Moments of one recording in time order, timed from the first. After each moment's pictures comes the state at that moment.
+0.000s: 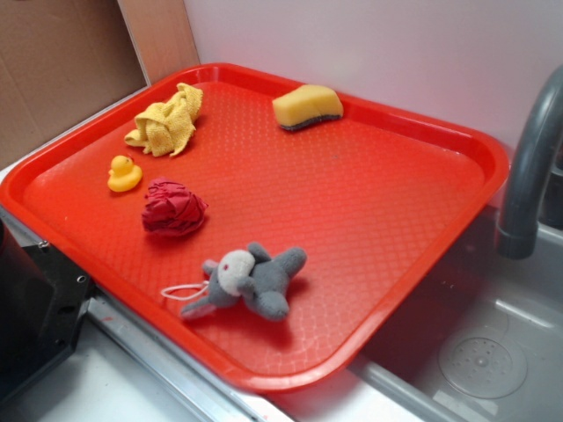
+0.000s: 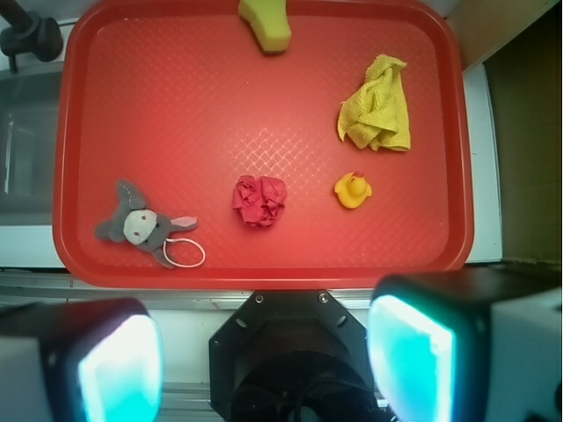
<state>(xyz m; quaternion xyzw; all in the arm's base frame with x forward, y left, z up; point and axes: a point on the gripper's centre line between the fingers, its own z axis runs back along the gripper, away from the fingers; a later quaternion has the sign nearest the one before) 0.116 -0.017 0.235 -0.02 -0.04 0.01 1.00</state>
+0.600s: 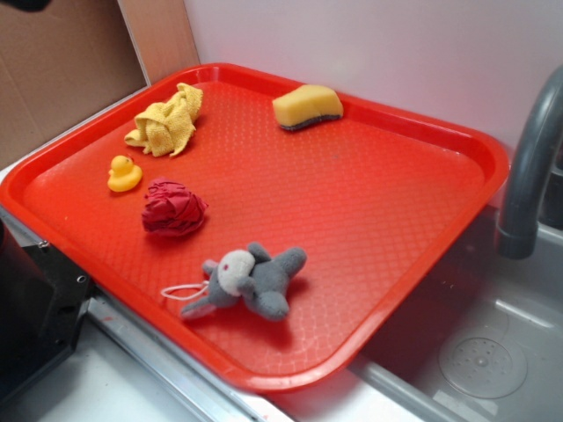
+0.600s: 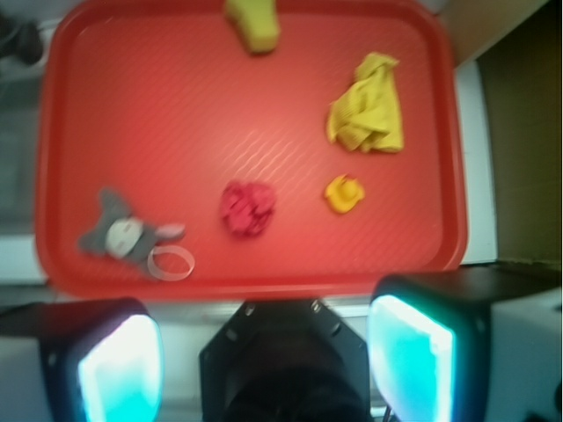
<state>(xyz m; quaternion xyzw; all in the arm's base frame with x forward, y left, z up) 0.130 -0.005 0.223 0.01 -0.05 0.05 1.00</state>
